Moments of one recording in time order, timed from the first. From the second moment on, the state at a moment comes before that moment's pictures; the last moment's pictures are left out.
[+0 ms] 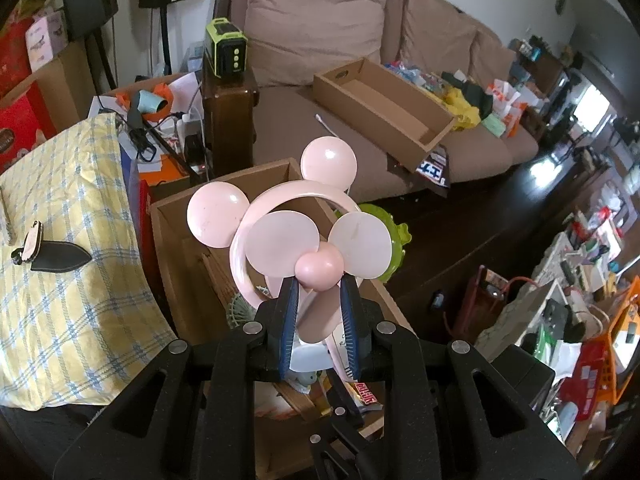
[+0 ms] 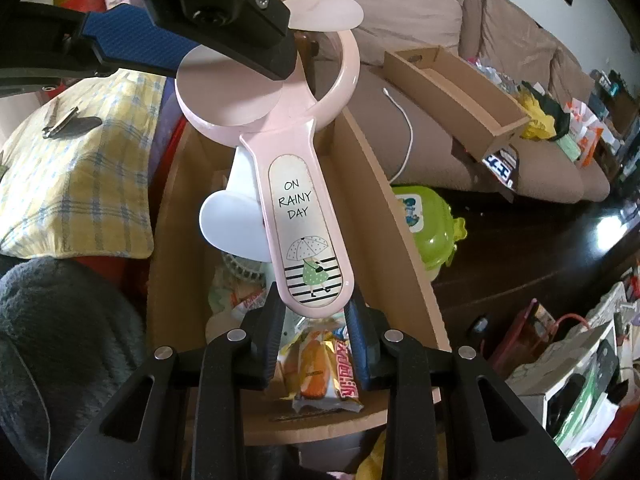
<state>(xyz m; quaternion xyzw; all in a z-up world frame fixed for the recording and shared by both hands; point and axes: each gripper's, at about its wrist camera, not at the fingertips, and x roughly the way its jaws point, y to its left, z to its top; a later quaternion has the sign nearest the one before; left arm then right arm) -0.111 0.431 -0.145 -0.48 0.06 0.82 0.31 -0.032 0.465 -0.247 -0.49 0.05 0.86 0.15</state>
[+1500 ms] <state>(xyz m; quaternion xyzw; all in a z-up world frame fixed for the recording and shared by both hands) -0.128 0.433 -0.202 -0.55 0.05 0.78 0.29 -0.043 0.469 -0.296 -0.55 0.07 0.82 0.13</state>
